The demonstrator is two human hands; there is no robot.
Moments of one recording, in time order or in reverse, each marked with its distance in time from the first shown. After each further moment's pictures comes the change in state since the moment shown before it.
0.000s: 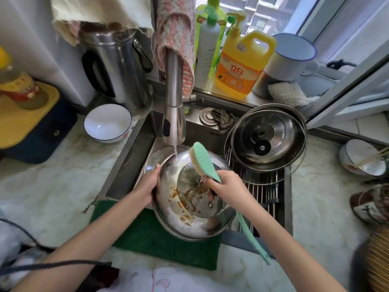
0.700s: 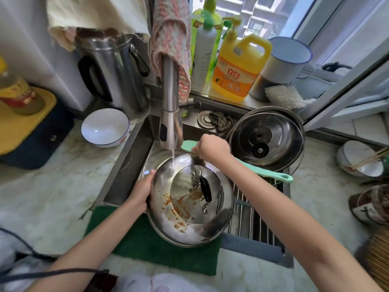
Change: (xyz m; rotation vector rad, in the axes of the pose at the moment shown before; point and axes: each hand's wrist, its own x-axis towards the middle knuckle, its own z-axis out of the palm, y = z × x) left_hand -0.007 -0.003 -0.010 -0.024 0.061 0.063; right_hand 0.100 -0.058 -0.010 -0.722 0.079 0.025
